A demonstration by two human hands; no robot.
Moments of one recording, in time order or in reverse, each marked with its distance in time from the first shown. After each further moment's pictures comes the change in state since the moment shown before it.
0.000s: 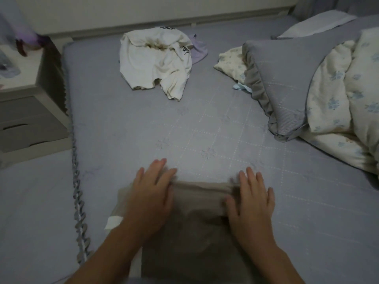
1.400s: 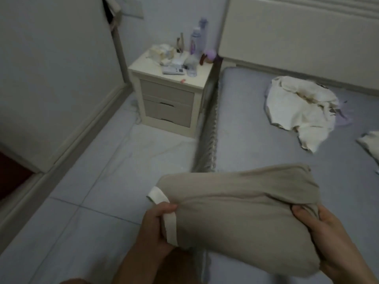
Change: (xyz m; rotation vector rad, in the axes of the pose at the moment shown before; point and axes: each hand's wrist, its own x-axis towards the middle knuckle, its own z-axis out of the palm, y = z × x) left_hand -0.199 -0.118 -0.149 -2.062 0.552 -1.213; right_hand 0.009 -0.198 -0.038 0.987 -0.594 0.150
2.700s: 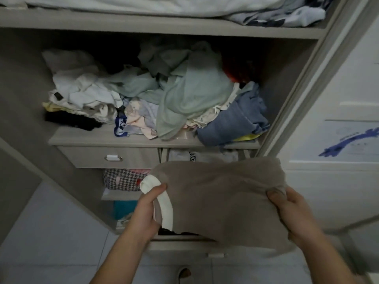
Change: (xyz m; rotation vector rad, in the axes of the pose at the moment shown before) left_hand -0.438 0.521 -0.152 -0.658 0.653 1.001; right_hand -0.209 -0.458 0.760 -0.459 -1.335 -0.306
